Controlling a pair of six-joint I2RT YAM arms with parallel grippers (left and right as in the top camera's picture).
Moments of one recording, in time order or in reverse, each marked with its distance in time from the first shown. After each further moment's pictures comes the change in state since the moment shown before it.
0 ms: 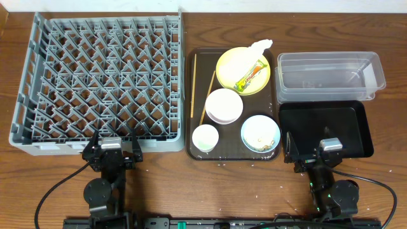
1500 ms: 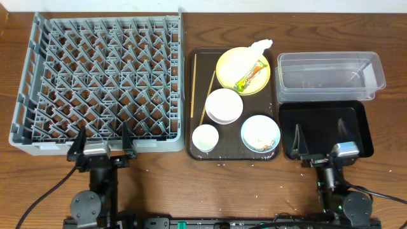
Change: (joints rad) left arm 0.000 0.032 0.242 -0.041 0.002 -0.099; right arm 0.000 0.055 0.112 0.198 0.001 -0.023
